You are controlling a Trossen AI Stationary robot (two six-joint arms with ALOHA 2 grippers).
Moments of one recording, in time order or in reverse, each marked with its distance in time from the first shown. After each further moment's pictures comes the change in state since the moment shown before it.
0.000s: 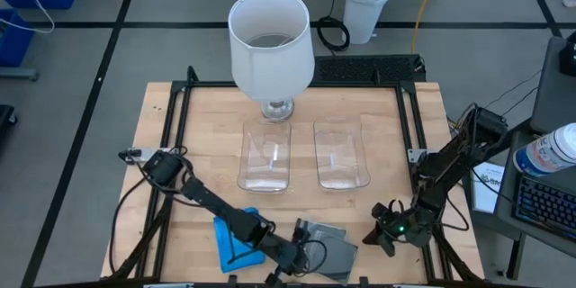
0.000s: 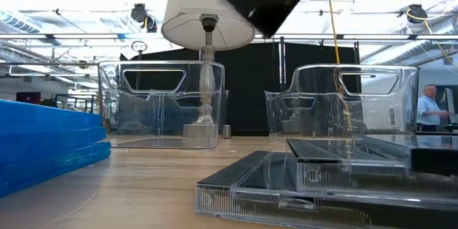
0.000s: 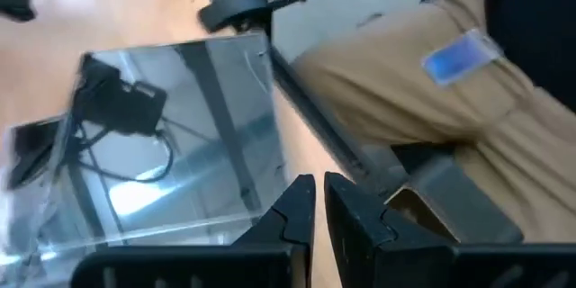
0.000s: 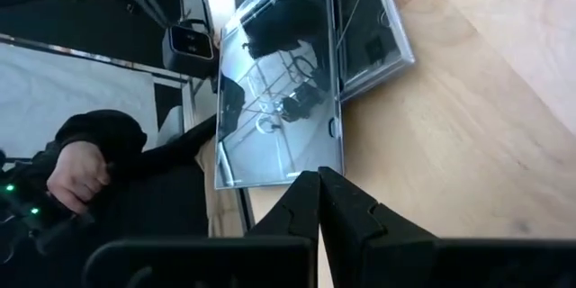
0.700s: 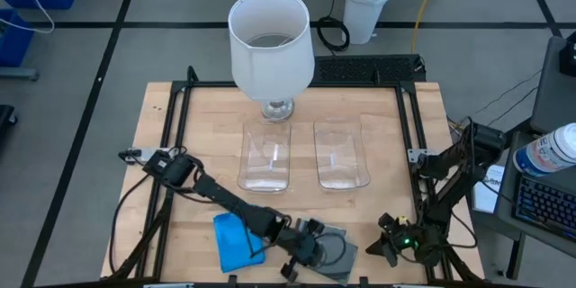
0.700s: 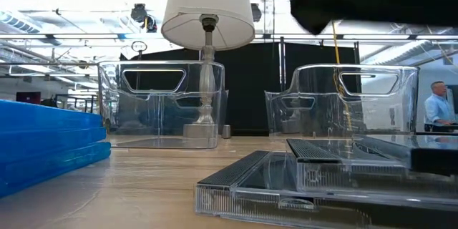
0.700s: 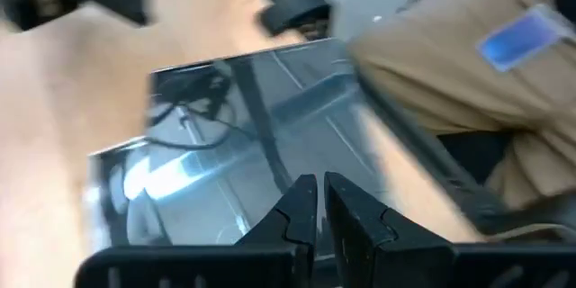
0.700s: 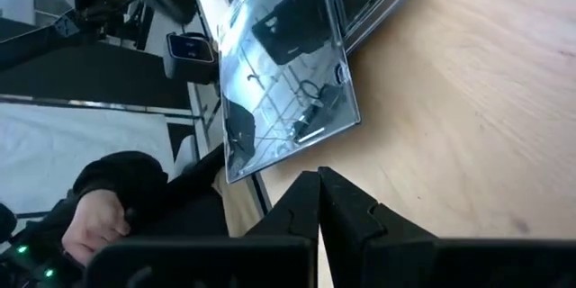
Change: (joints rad) left arm 0.076 0.085 0.188 -0.146 -0.023 0.110; right arm 0.155 0.180 0.095 0.006 0.207 0.272
